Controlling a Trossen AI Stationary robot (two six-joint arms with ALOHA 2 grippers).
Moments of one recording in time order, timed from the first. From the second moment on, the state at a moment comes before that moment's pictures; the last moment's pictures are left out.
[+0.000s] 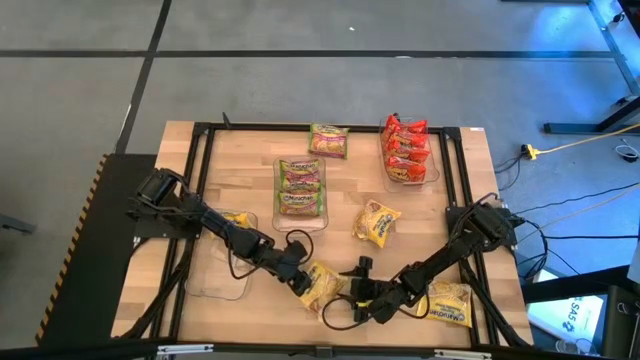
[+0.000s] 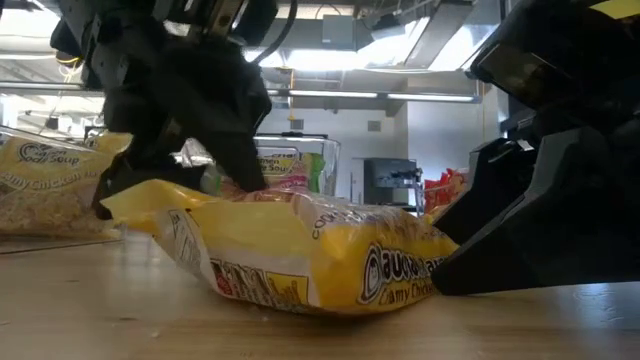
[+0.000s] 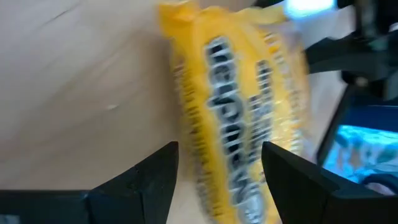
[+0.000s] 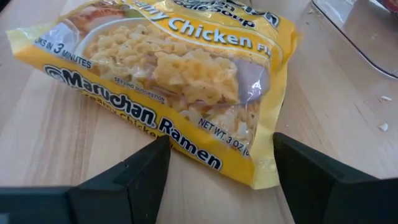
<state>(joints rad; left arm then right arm) -0.42 1.80 0.89 0.12 -0.03 -1.31 0.69 2.05 0.91 0.37 0.67 0.47</state>
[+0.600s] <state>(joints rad) -0.42 1.88 0.89 0.25 0.00 -1.35 0.68 2.05 0.91 0.39 0.66 0.46</state>
